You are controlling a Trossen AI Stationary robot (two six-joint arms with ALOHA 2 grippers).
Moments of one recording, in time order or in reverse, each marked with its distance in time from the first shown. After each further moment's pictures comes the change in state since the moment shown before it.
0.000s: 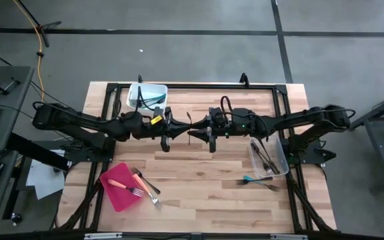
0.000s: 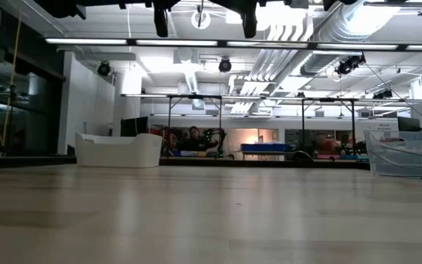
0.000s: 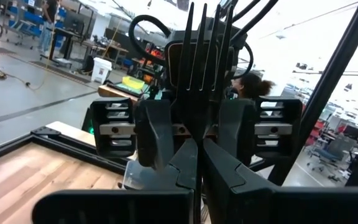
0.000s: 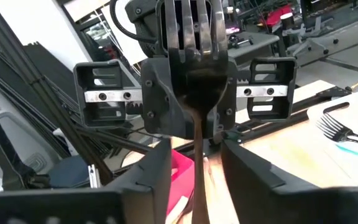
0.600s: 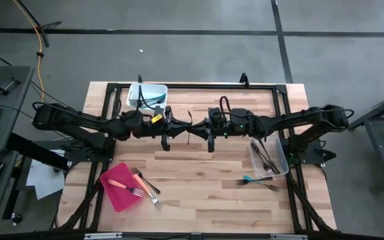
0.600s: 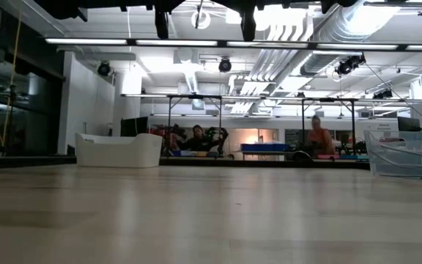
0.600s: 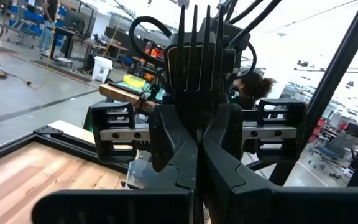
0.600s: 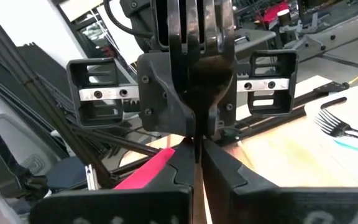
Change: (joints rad) left arm 0.023 0.004 0.000 -0.007 0.019 0.004; right arm -0.001 0.018 0.000 0.007 0.003 0.016
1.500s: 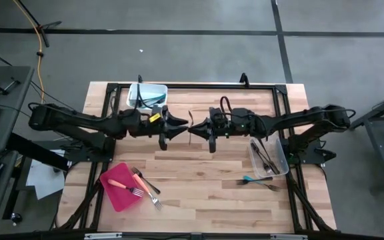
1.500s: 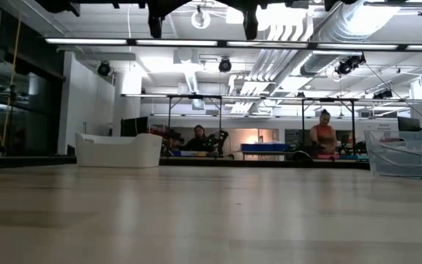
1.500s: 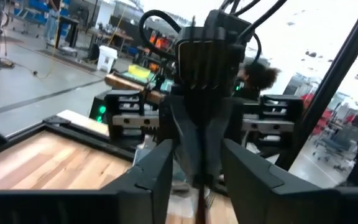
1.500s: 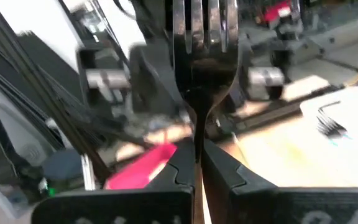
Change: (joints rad) left arm 0.000 -0.076 0.001 -0.132 -0.003 -0.007; right arm -0.009 -0.025 0.001 -0.051 -0.004 -0.045
